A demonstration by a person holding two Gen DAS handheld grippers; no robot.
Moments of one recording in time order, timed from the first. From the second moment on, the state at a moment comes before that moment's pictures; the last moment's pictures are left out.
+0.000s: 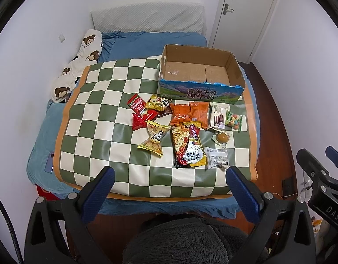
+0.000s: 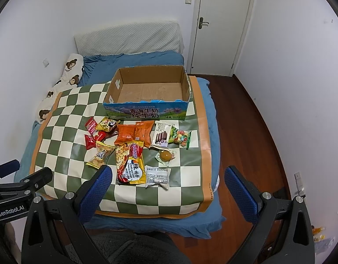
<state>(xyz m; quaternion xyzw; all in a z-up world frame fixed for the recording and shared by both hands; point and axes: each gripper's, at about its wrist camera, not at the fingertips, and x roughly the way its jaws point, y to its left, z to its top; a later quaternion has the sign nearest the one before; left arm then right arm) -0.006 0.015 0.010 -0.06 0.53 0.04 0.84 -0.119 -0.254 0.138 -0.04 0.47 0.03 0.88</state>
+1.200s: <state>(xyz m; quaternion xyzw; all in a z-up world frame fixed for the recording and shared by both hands) 0.002 0.023 -0.004 -0.07 0.54 0.05 0.84 -0.124 -0.260 0.129 -0.01 0.47 0.03 0.88</state>
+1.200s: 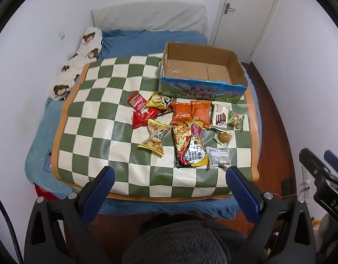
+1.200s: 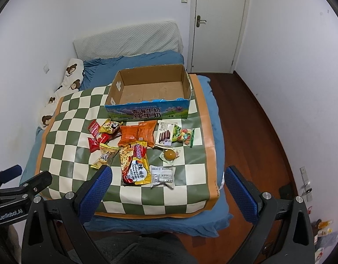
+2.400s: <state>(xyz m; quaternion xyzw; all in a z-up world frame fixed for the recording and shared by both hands) 0.168 -0.032 -0.313 -0.11 0.69 0.05 0.71 0.134 -0.271 -0.179 0.14 0.64 0.06 0.75</state>
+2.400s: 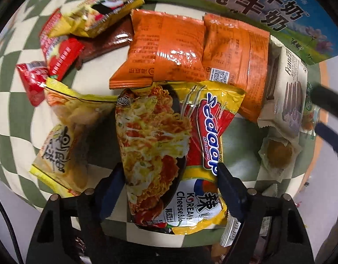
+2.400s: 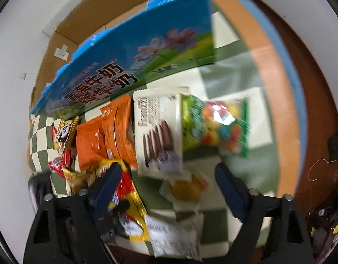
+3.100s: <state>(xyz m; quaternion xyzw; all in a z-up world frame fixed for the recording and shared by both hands) 0.114 -0.042 -0.160 -0.10 0.63 -0.01 0.77 0.130 -0.225 -0.199 0.12 0.66 0.05 0.74</state>
